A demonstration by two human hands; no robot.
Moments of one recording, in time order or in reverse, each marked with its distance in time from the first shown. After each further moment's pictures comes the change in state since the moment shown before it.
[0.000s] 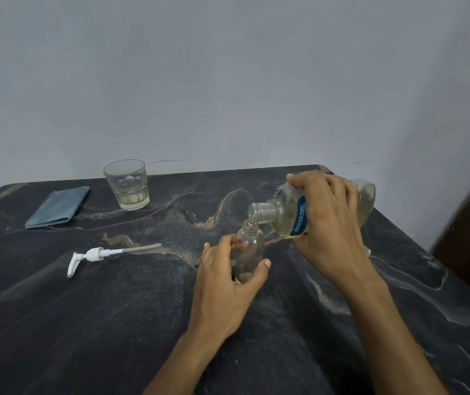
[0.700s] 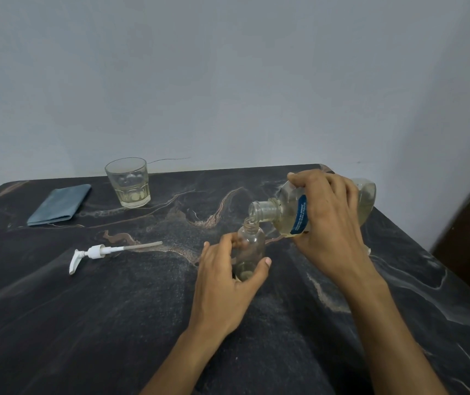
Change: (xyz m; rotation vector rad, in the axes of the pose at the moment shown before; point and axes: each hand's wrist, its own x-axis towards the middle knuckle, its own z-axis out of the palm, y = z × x) left_hand -0.001 -0.004 0.001 -0.007 -0.002 0.004; right_hand -0.001 0.001 0.001 -0.001 0.011 -0.007
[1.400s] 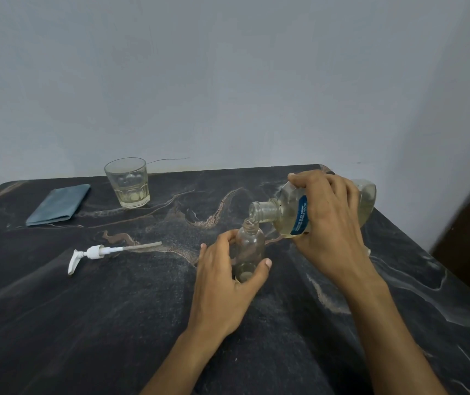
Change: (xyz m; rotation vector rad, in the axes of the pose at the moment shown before) left_hand -0.001 -0.002 0.000 0.034 -0.017 -0.021; right_hand -0.001 -0.001 0.001 0.010 0.045 -0.016
